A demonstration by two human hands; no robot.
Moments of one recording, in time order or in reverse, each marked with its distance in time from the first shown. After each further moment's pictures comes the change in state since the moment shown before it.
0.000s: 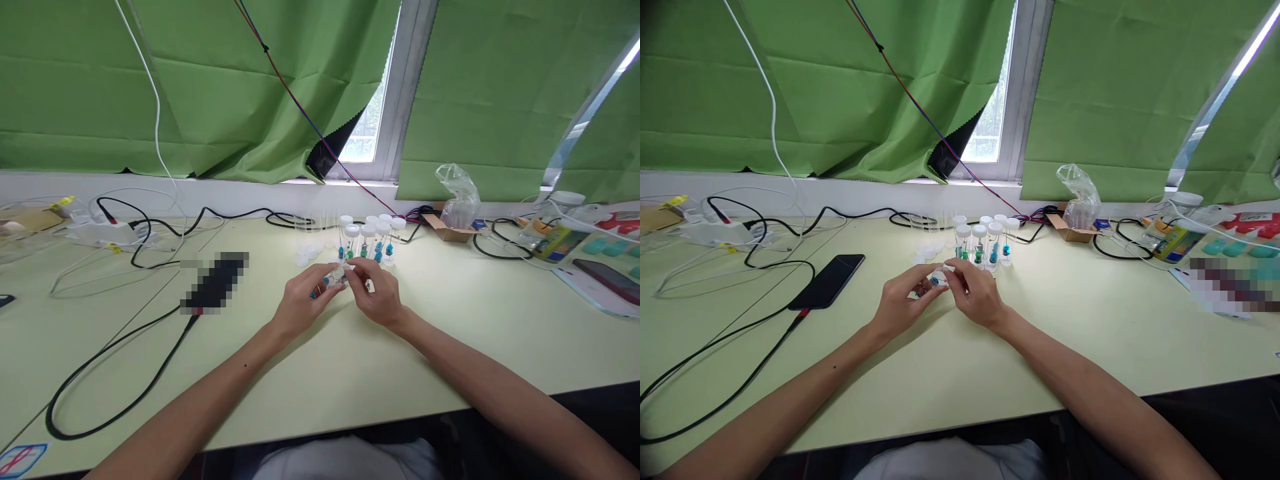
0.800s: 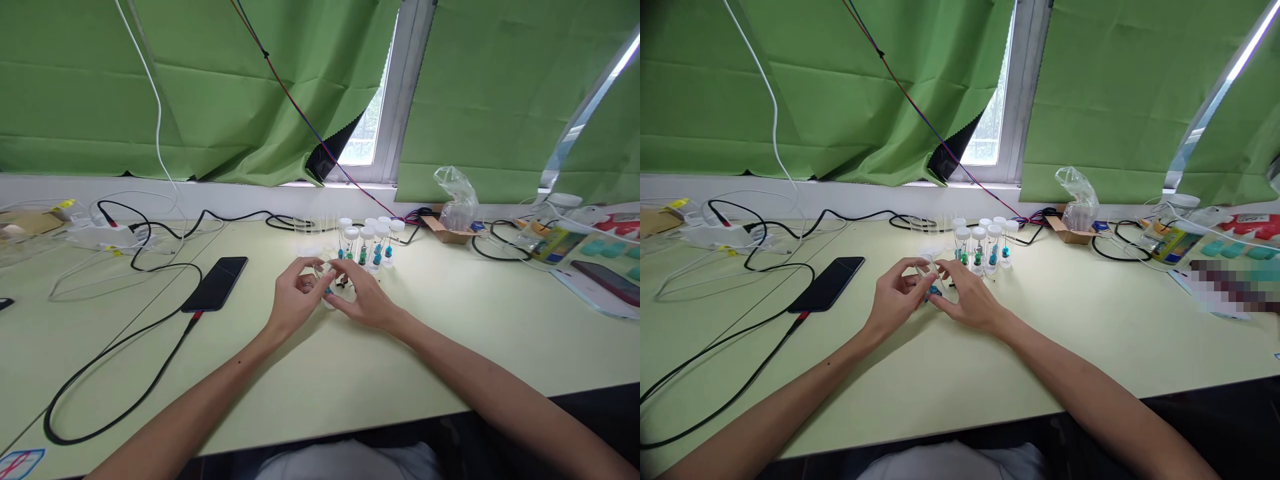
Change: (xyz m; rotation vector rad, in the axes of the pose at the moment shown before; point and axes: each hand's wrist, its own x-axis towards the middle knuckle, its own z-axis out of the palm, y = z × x) left_hand 0.004 0.003 -0.003 -0.412 0.064 -0.568; right_hand -0.003 0.006 0.002 0.160 -0.419 0.134
